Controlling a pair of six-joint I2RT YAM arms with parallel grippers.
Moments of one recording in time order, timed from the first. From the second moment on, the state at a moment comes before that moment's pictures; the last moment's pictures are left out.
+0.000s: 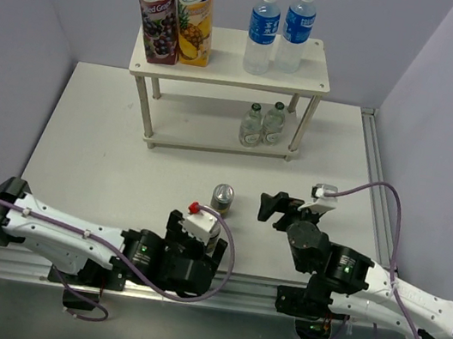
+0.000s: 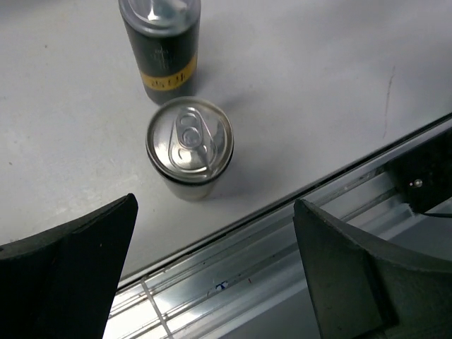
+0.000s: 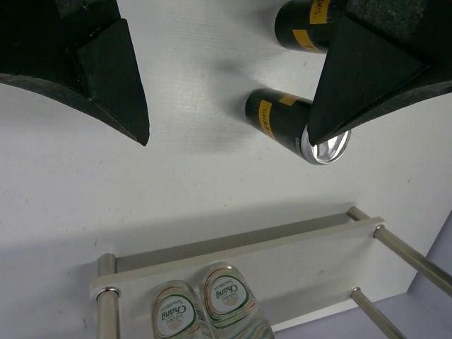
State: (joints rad) left arm -1.69 1.21 0.99 -0.71 -0.93 -0.99; right arm 1.20 0.57 0.56 -0.38 0.98 0.69
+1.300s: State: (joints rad) left arm -1.48 1.59 0.75 -0.14 -1.10 -1.05; right arm 1.20 0.49 0.52 -0.44 0.99 0.70
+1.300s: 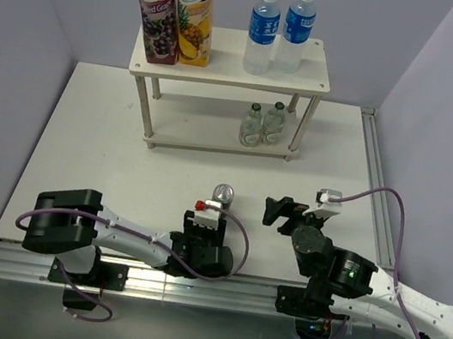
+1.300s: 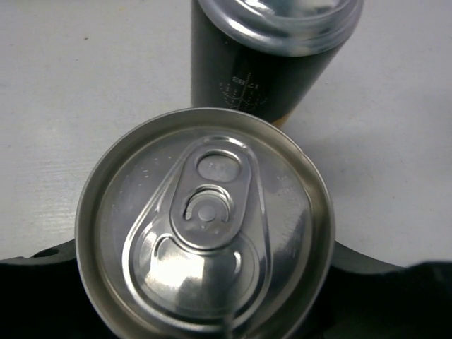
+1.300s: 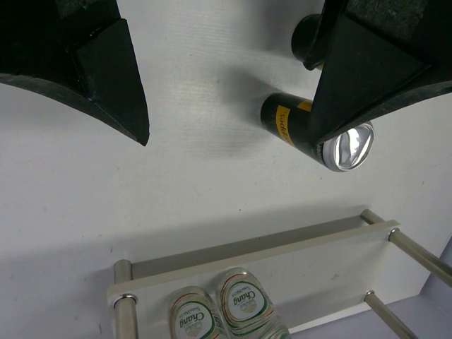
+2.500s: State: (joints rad) left arm -0.58 1.56 0.92 0.29 -0.59 -0.23; right arm 1.20 0.44 0.48 -0.43 0.98 0.70
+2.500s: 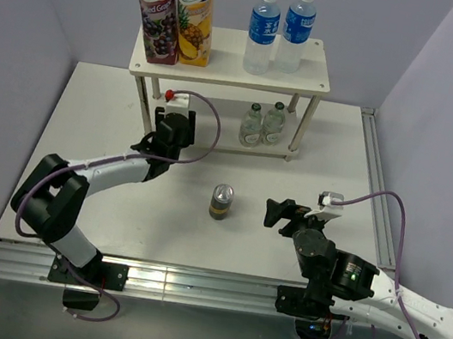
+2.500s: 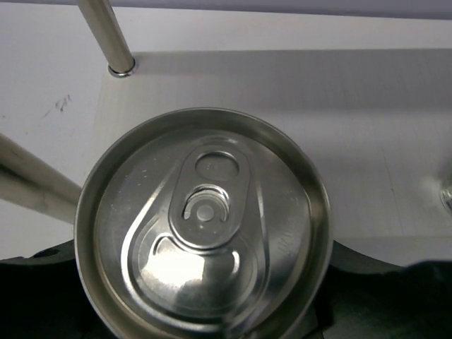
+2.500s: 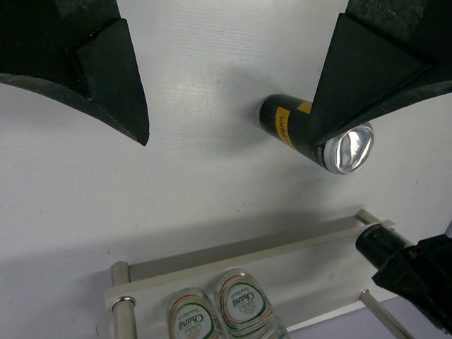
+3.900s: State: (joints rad) left arm -0.45 1.79 1.03 0.47 -0.50 -0.23; right arm 1.20 0.43 0.47 -0.42 0.98 0.70
